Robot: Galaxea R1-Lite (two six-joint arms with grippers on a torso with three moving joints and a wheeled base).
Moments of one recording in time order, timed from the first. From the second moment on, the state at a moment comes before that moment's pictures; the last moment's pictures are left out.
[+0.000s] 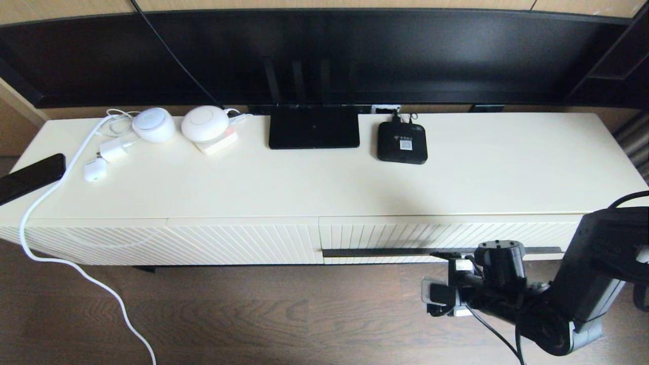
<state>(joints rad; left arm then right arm) 0.00 0.00 0.00 0.00 0.00 0.03 0.27 2.20 -0.59 -1.05 0.08 -1.31</state>
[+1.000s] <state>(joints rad) 0.00 0.00 0.00 0.00 0.00 0.03 0.25 2.26 -0.61 -1.06 0.11 -1.31</state>
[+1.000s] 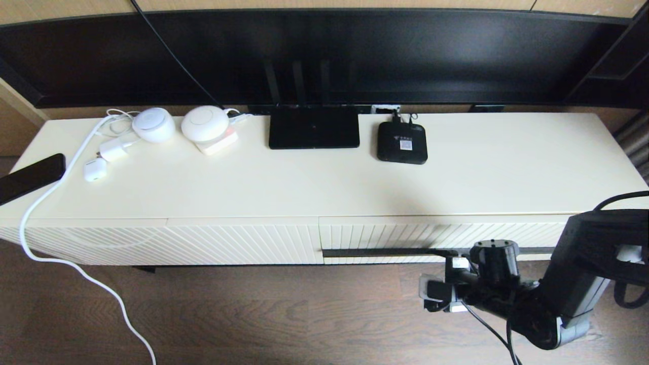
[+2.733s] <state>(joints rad) 0.00 0.00 0.00 0.00 0.00 0.03 0.22 1.31 -0.28 -0.41 0.11 -1.14</state>
